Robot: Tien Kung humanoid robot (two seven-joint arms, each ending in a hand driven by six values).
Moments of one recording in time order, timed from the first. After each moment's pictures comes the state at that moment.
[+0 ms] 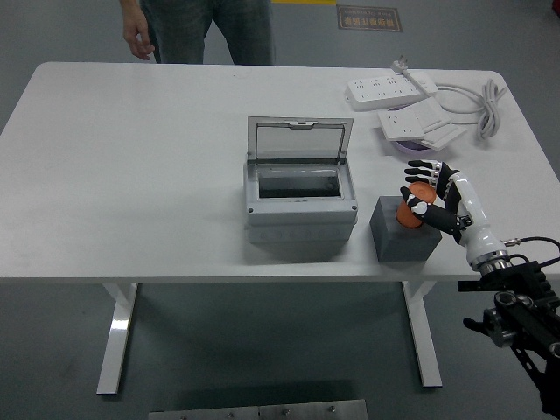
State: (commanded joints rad) left arm -0.14 0.31 -0.68 -0.42 0.91 0.28 0.43; right arm 0.17 -0.36 1.09 1.14 -1.04 -0.16 0.49
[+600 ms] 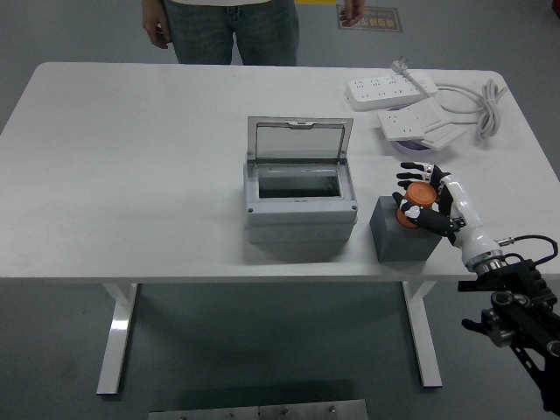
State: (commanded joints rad) left arm -0.15 0.31 -0.68 -0.42 0.91 0.28 0.43; right arm 0.19 -0.37 1.04 1.13 -1.04 -0.16 0.47
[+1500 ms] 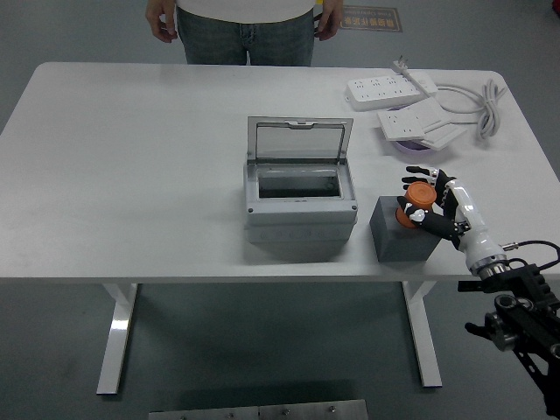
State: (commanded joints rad) left arm -0.16 0.31 -0.68 -0.42 0.91 0.27 0.42; right arm 0.17 -0.38 1.04 1.12 -1.01 -0.16 0.48
